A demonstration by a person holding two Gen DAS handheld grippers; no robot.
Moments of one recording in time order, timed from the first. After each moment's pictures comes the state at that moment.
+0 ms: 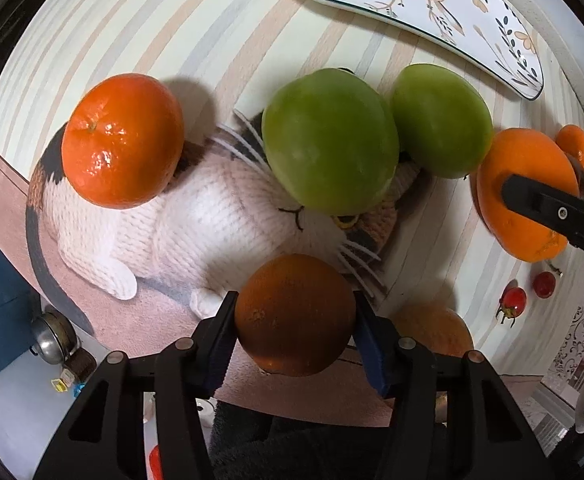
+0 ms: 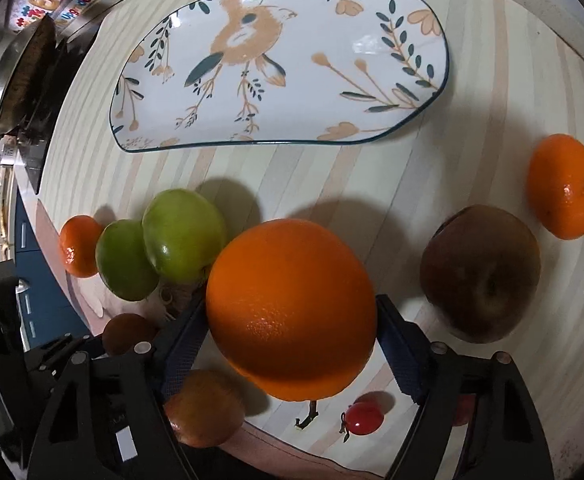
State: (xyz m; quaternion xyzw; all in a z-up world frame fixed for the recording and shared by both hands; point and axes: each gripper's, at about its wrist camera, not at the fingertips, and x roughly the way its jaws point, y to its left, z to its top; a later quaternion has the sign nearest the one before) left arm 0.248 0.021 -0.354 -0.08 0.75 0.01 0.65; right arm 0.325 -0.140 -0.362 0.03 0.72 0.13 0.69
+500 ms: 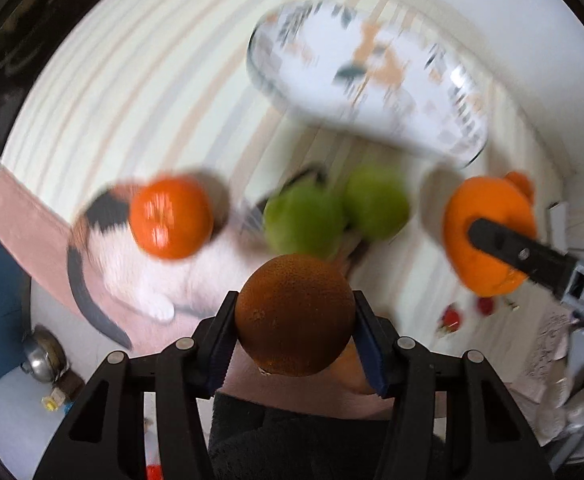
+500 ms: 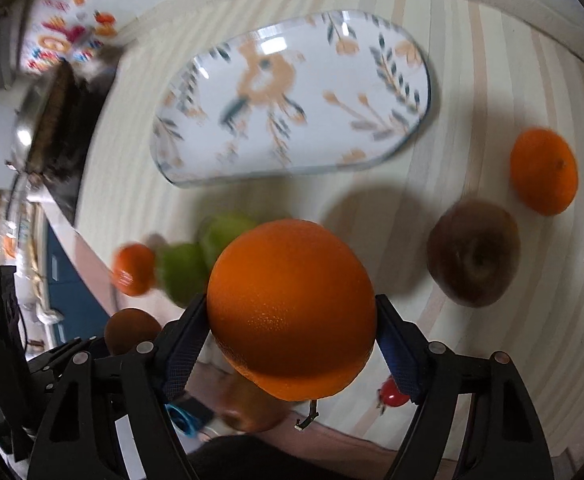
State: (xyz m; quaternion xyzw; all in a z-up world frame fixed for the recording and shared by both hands) left arm 0.278 0.037 -0.246 -0.11 0.70 -0.02 0.70; right arm 0.323 -0.164 -0.299 0.14 0.68 0.14 0.71
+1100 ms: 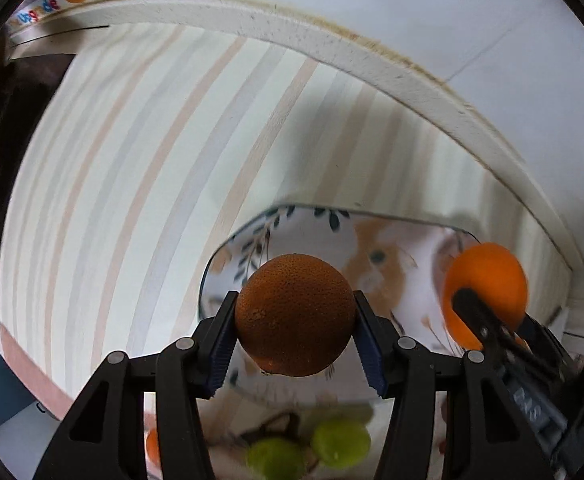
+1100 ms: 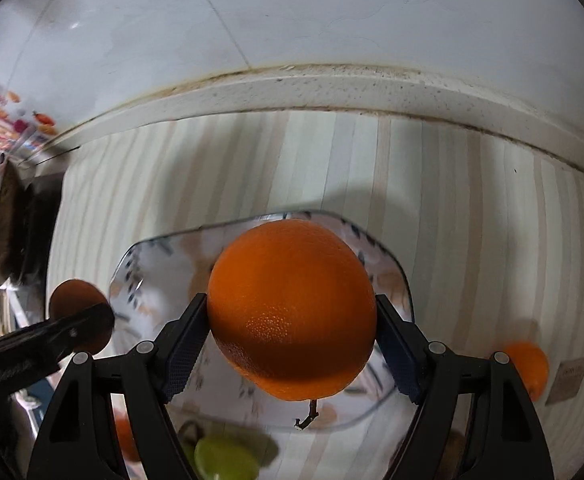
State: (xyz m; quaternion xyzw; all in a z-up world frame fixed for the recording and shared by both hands) left arm 0.481 0.045 -0.281 -0.09 0.69 0.00 0.71; right arm 0.473 -0.174 -0.313 0.11 0.62 0.02 0.78
